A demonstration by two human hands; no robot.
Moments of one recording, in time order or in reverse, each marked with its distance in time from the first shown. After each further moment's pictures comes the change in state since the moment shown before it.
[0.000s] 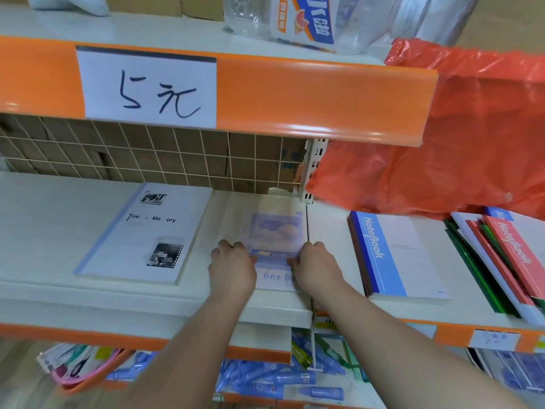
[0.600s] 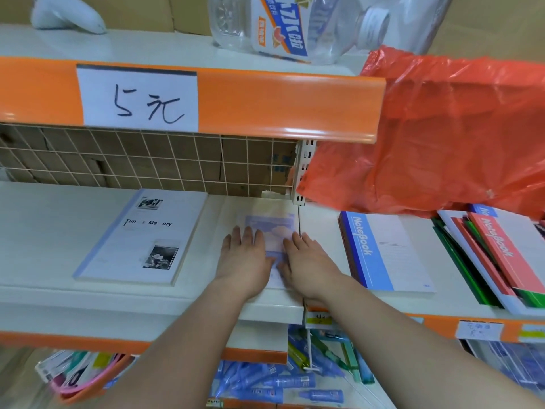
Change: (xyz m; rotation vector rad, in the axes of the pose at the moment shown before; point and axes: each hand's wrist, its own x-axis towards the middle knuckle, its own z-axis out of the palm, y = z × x) left_hand -0.009 0.027 -0.022 0.312 -0.104 0.350; right_hand -0.011 0.010 -0.017 -0.288 -0.026 -0.389
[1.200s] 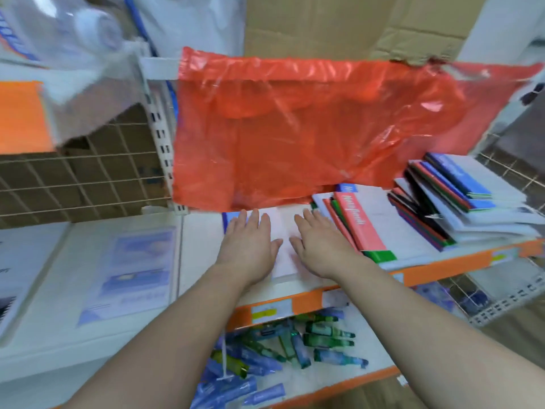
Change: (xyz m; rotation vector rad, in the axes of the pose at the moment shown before) left_hand 0.023 0.226 -0.028 0.045 0.118 0.370; right_hand -0.125 0.200 -0.058 -0.011 0.115 0.351
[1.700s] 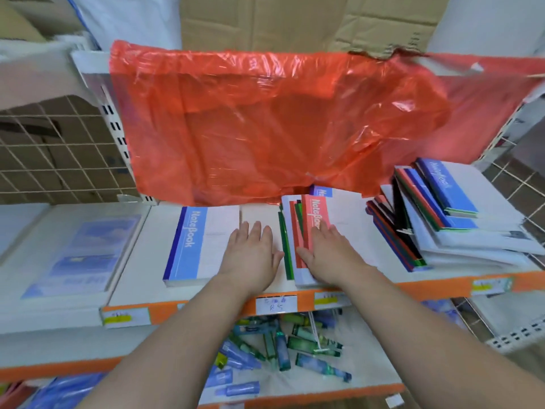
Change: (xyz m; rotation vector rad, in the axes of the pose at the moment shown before) left_hand 0.036 0.142 0.022 0.043 -0.080 -0.127; right_hand -0.006 0.160 0.006 0.043 -0.166 0.044
